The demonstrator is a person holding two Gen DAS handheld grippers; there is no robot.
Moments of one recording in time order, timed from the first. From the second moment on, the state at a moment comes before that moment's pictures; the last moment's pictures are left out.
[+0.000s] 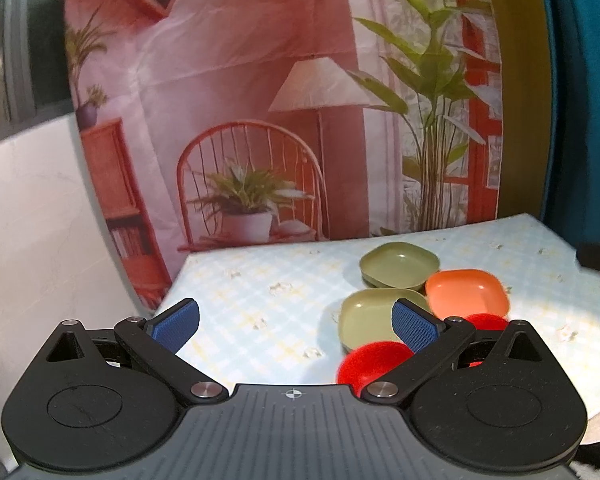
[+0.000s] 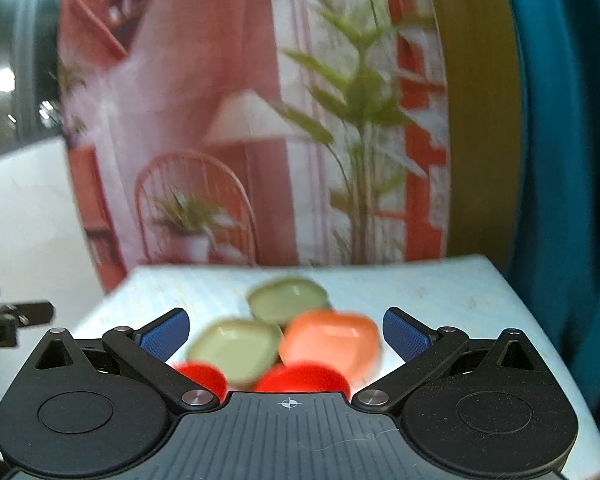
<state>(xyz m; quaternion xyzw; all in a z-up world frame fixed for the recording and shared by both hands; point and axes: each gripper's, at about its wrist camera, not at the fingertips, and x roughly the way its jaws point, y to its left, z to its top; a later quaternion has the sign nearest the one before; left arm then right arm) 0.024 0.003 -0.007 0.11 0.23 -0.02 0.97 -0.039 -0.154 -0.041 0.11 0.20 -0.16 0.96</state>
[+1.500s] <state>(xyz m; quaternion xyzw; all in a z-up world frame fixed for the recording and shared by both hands) 0.105 -0.030 -0.165 0.07 0.48 -0.22 0.85 0.035 -0.159 -0.151 0.12 0.42 -0.09 0.90</state>
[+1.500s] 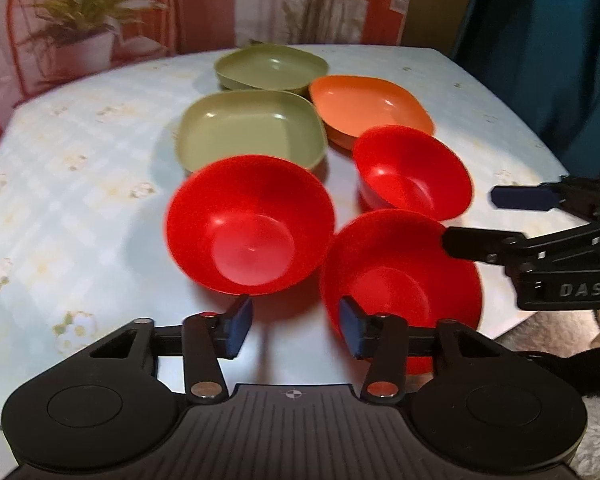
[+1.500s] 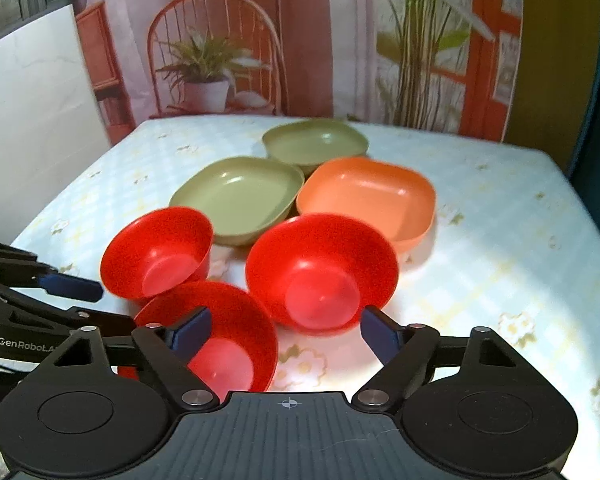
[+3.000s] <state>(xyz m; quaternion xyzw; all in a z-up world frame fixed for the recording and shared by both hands) 0.096 -0.017 -0.159 -0.01 0.46 -0.30 0.84 0.019 -0.174 -0.156 0.18 0.43 -0.03 0.88</state>
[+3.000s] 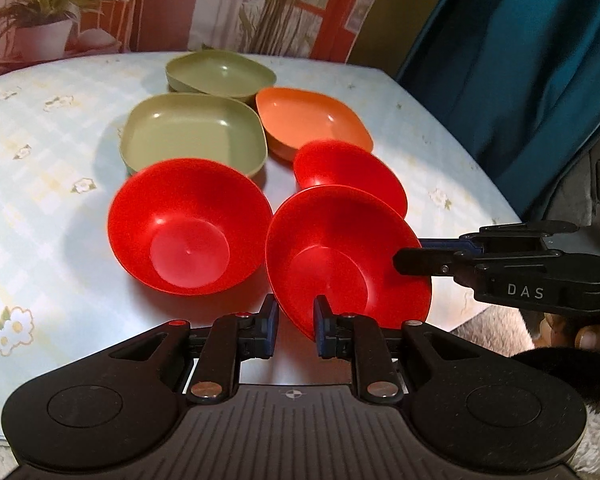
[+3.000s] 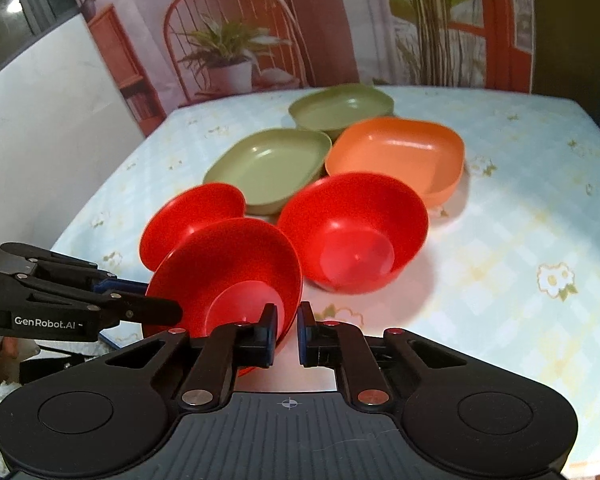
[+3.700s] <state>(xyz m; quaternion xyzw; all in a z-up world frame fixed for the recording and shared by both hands) 0.119 0.015 -0.123 -0.03 0.41 -0.25 0.88 0.076 -0.171 -0.117 0.15 0.39 0.02 0.91</state>
